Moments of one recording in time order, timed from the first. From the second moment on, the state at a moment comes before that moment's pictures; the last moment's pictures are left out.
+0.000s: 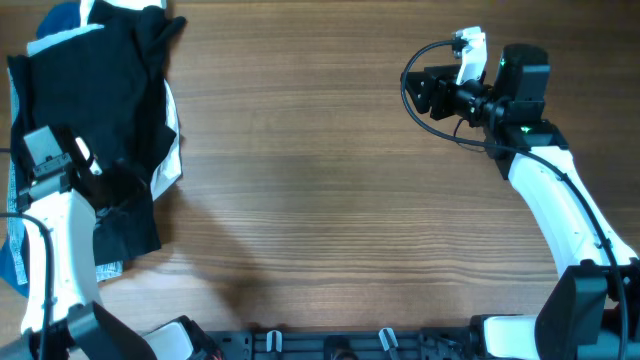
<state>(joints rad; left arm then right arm) 0.46 1.42 0.98 -0.79 0.01 -0.23 0.02 1.54 1.06 -0.06 -0.63 0.13</state>
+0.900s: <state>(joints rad) 0.27 1.59 0.97 -0.67 -0.03 -0.23 0.02 1.54 1.06 -0.07 -0.63 0.18</state>
